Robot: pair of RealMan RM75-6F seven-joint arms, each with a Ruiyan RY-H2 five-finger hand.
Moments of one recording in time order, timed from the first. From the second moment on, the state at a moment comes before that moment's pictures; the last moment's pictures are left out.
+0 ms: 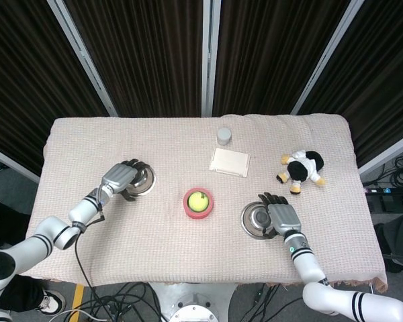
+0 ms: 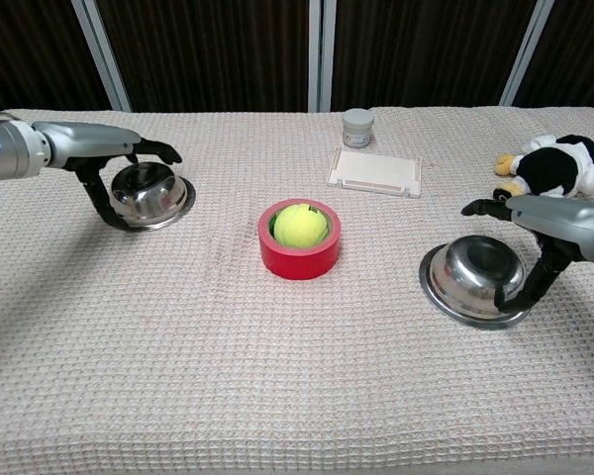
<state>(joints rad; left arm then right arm) -0.87 -1.63 -0.07 -0.85 1.50 0.58 -0.37 0.58 -1.50 0.14 -1.65 -0.72 0.95 -0.58</state>
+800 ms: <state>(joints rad) -0.95 -1.70 0.03 -0.67 1.58 0.61 -0.60 0.66 -1.51 0.11 -1.64 -0.64 0.96 -0.59</state>
